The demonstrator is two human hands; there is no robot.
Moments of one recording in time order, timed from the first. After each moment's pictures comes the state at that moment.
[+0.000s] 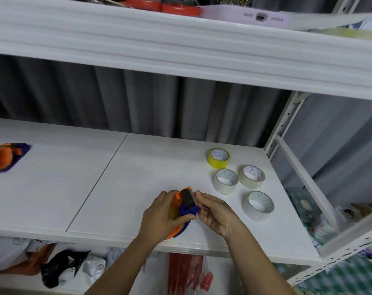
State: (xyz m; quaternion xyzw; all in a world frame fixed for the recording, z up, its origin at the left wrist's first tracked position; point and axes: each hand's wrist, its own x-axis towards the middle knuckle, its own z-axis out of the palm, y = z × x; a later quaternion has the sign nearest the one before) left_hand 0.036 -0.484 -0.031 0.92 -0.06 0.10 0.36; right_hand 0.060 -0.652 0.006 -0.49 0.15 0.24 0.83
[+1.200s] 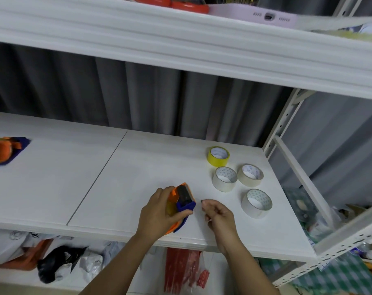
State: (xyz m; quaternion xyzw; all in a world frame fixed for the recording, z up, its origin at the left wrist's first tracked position) left_hand 0.029 -0.478 -0.033 0.92 -0.04 0.11 0.38; right_hand 0.027 -0.656 -0.023 -0.68 0.12 0.03 0.72
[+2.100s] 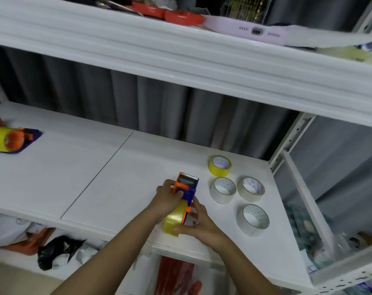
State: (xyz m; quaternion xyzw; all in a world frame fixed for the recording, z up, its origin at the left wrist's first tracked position) left_hand 0.074 -0.519 0.012 0.79 0.13 -0.05 0.60; right_hand 0.060 -0.667 -0.015 -0.75 -0.15 0.22 0.60
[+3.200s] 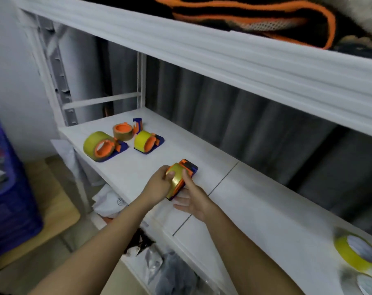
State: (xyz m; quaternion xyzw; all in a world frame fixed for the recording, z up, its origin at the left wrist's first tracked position) left_hand 0.024 -0.198 0.027 0.77 0.27 0.19 0.54; right_hand 0.107 -0.302 0.013 -0.63 -0.11 0.48 0.60
